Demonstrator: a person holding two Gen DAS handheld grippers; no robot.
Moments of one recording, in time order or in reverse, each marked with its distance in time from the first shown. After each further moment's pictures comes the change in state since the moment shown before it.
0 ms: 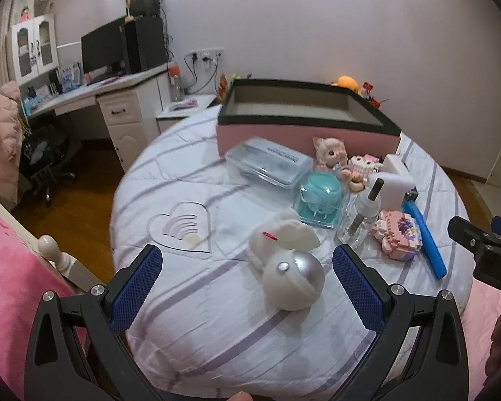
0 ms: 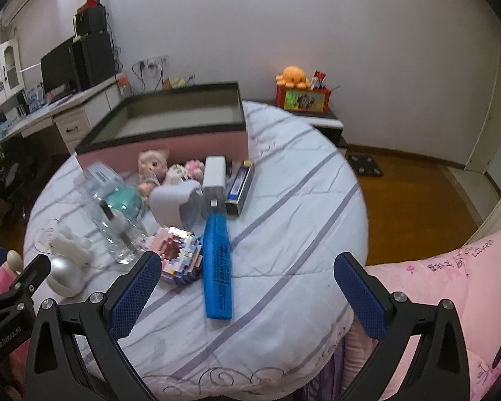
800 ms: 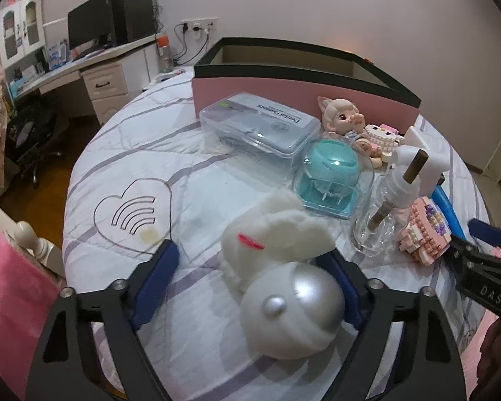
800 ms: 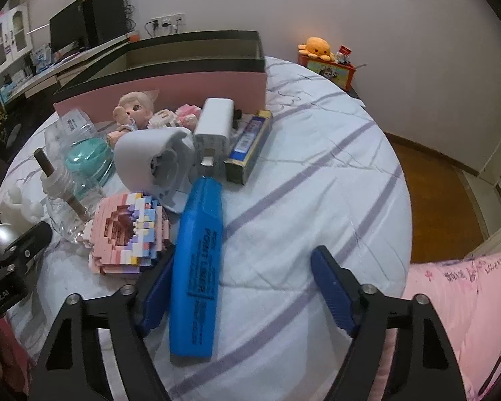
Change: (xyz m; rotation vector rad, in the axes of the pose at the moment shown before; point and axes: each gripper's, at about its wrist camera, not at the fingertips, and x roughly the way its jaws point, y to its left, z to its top) left arm 0.060 -0.009 -0.002 0.003 0.108 -0.045; right arm 0.060 0.009 -0.010 -0.117 0.107 0.034
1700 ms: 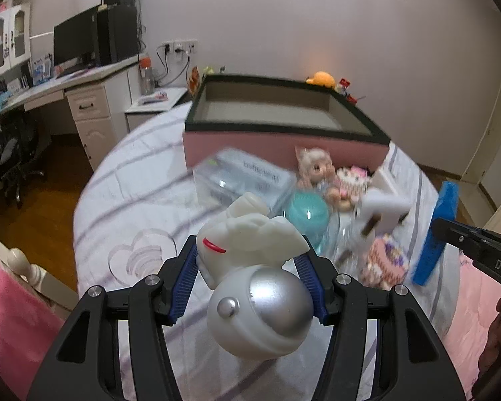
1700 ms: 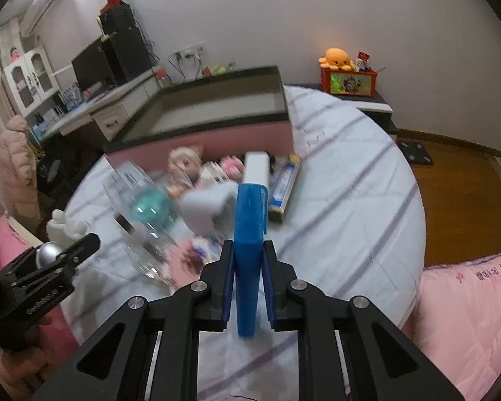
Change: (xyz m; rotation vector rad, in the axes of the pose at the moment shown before) left arm -0.034 0.015 0.037 0.011 -0.087 -0.094; right arm -0.047 -0.011 0.030 0.100 -0.092 0.219
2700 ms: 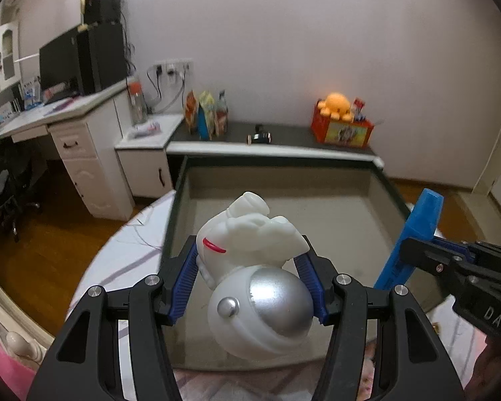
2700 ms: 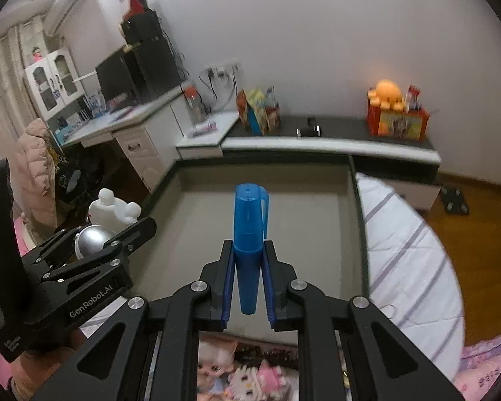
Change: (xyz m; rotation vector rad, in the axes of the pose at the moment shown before) left arm 0.142 -0.003 0.171 0.030 -0.011 0.035; right arm 0.127 0.026 0.168 -0.064 0.018 0.116
